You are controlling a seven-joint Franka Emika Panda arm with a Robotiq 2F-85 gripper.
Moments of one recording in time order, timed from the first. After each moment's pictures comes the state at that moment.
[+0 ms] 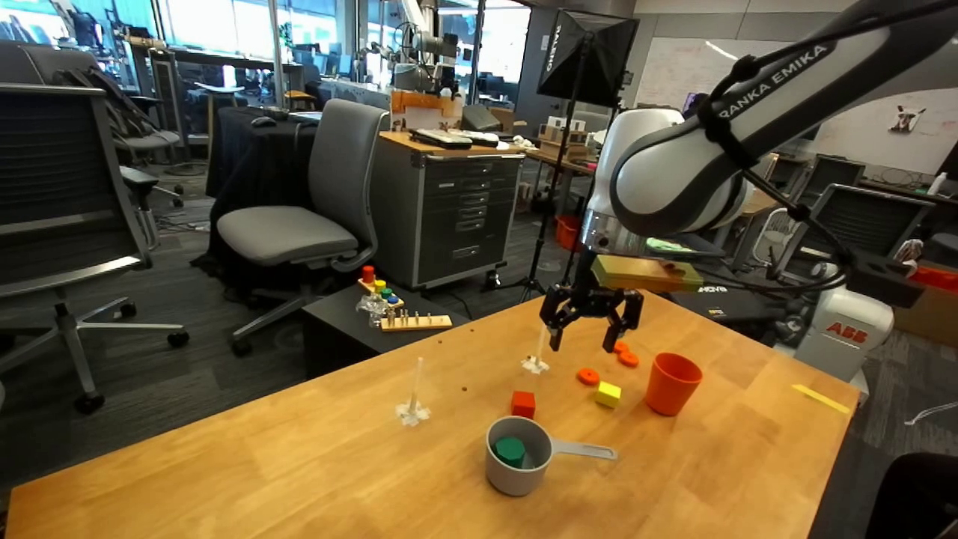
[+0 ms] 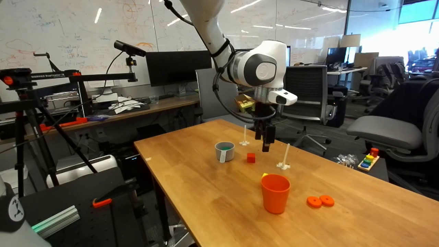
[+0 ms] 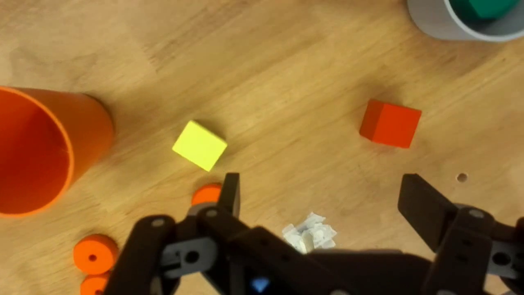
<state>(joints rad) 0.15 0.71 -0.04 -1.75 0.15 2.42 0.48</state>
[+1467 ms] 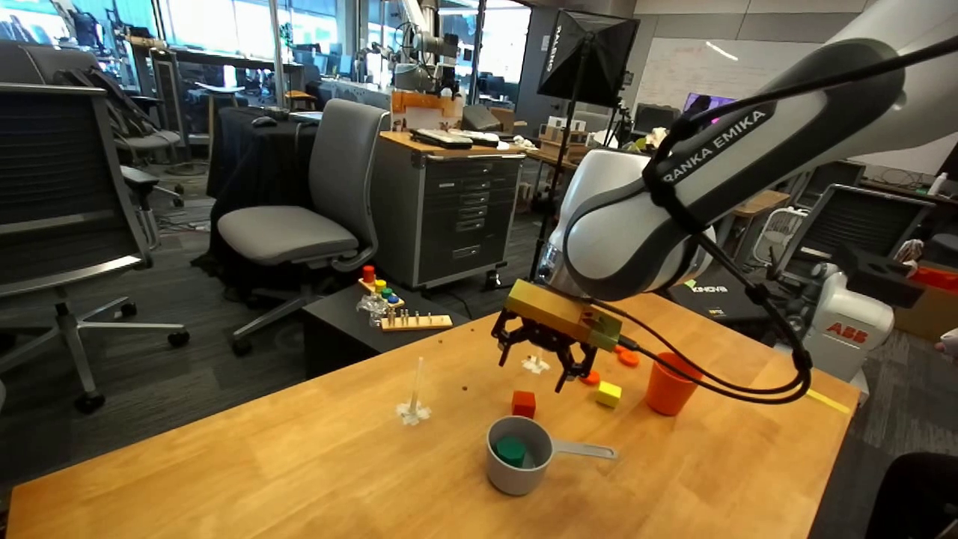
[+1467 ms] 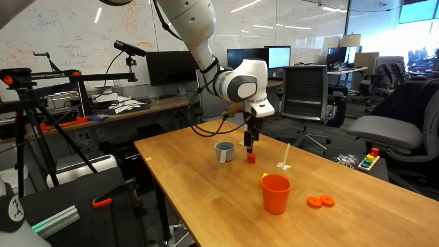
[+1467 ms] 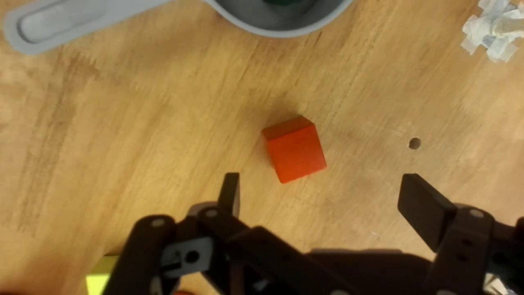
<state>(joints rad) 0.32 0.84 -0.11 -1.69 0.29 2.62 1.03</state>
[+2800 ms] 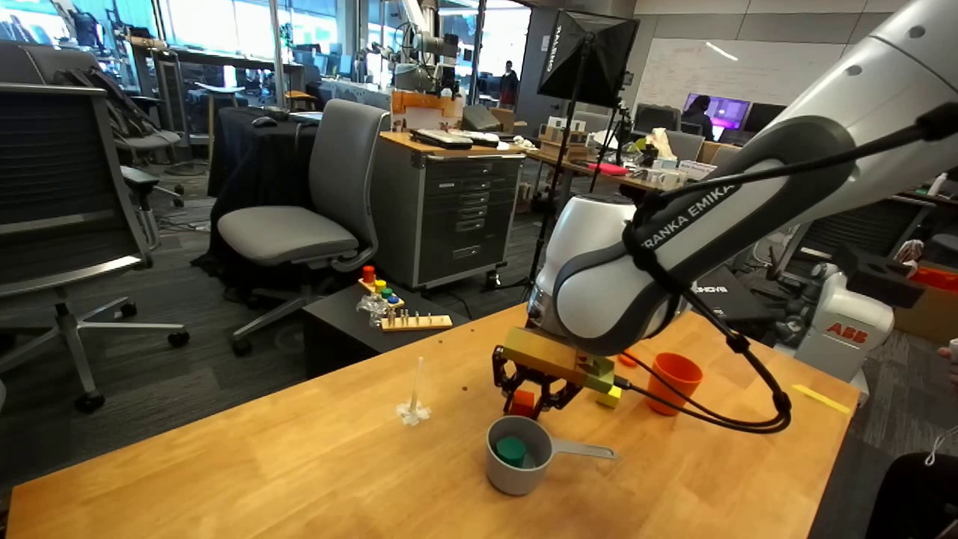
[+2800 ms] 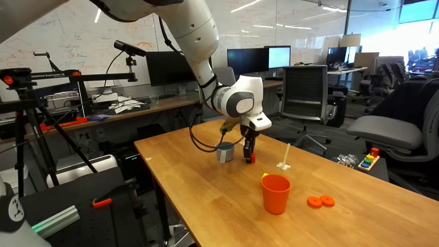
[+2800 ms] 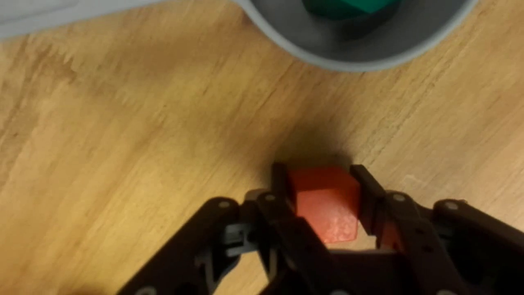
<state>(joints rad) 0.29 0.96 -0.05 -1.64 0.22 2.68 0.96</state>
